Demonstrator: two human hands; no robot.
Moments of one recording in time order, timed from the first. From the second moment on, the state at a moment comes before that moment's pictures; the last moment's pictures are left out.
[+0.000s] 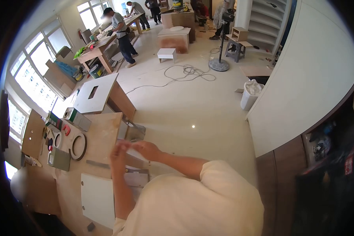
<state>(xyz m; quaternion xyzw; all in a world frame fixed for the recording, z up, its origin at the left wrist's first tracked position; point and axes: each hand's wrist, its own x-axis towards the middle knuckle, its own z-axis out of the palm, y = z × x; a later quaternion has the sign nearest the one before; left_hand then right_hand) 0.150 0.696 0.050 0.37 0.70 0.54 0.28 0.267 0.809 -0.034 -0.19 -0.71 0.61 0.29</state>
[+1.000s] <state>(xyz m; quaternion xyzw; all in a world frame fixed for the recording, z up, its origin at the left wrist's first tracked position) 0.158 0.471 -0.058 0.28 0.77 0.42 0.40 -0.019 0.849 0.317 -0.18 -0.89 0.24 0.34</state>
